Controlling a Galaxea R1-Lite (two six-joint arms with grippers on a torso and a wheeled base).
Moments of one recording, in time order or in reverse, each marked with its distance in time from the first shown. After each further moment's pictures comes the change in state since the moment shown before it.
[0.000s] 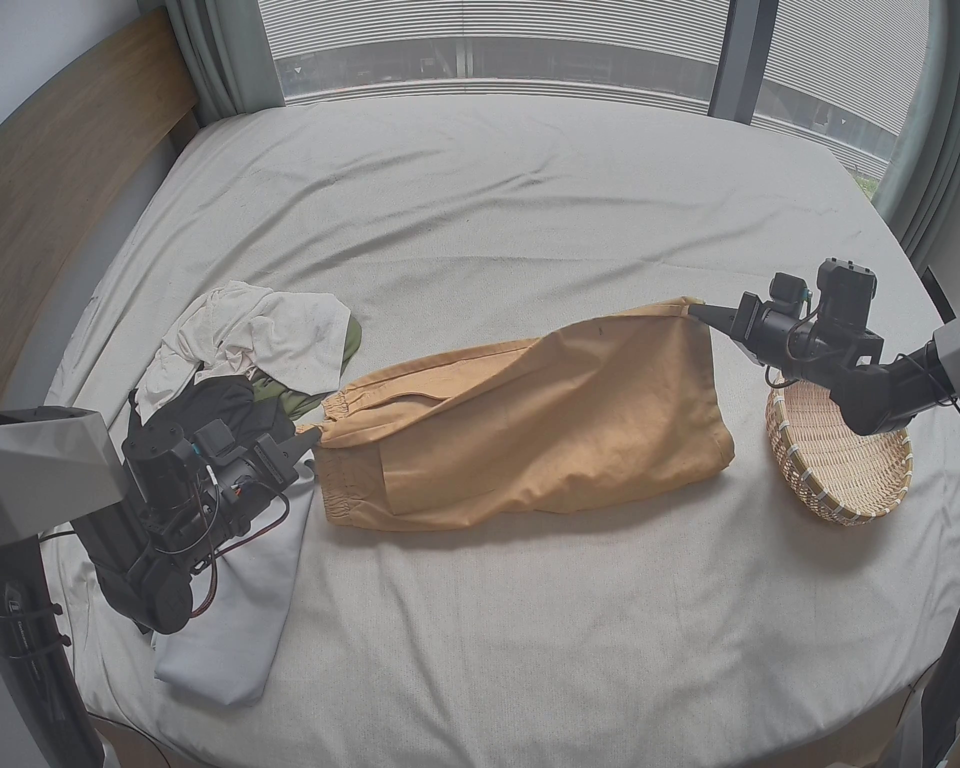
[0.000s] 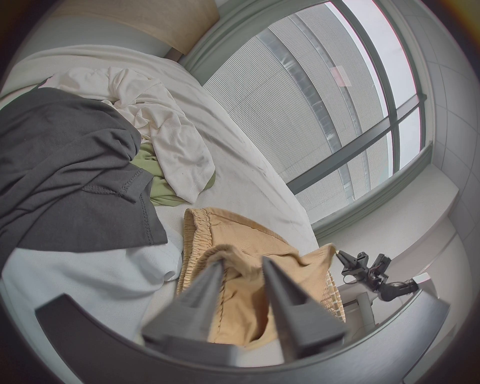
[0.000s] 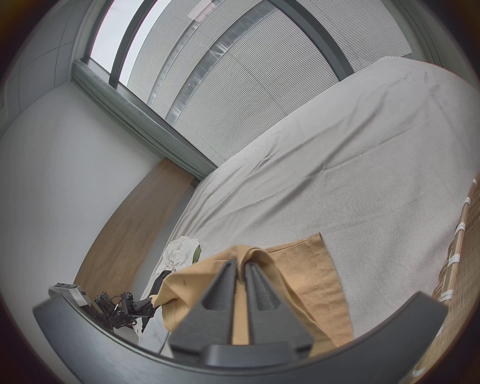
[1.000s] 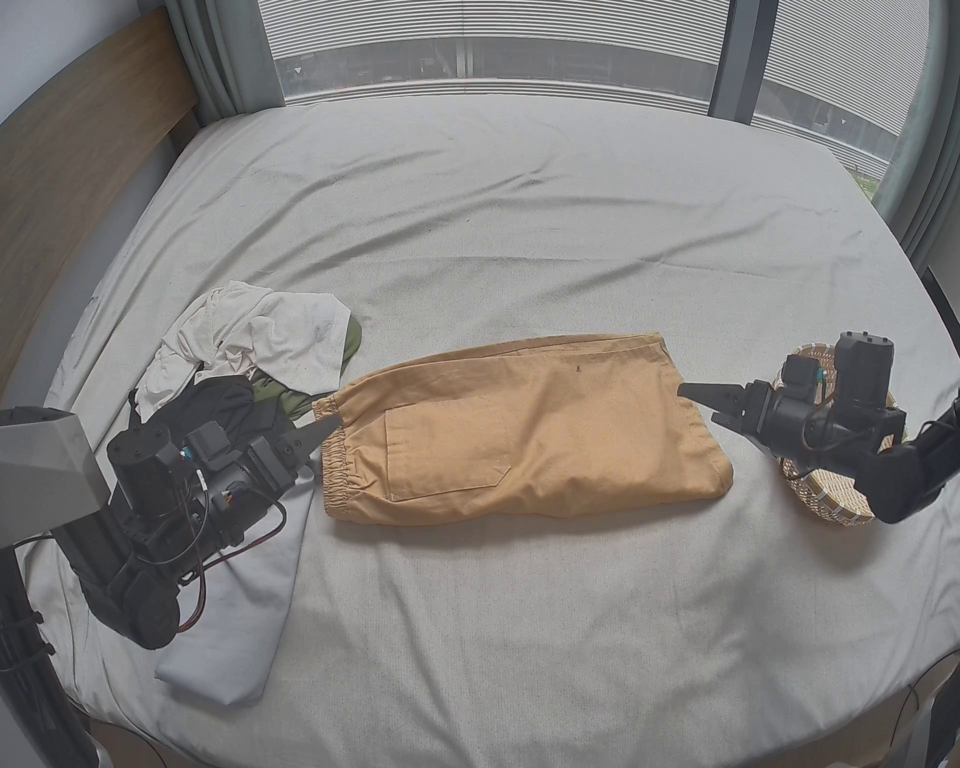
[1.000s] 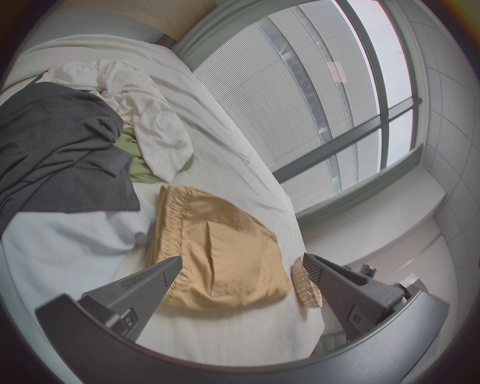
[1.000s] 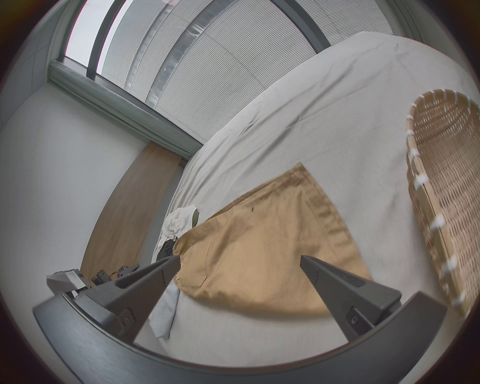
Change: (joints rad) left arm -0.049 -0.123 0.133 0.000 -0.075 -0.023; right arm 0.066 -0.226 0.531 -0.105 -0.064 0.011
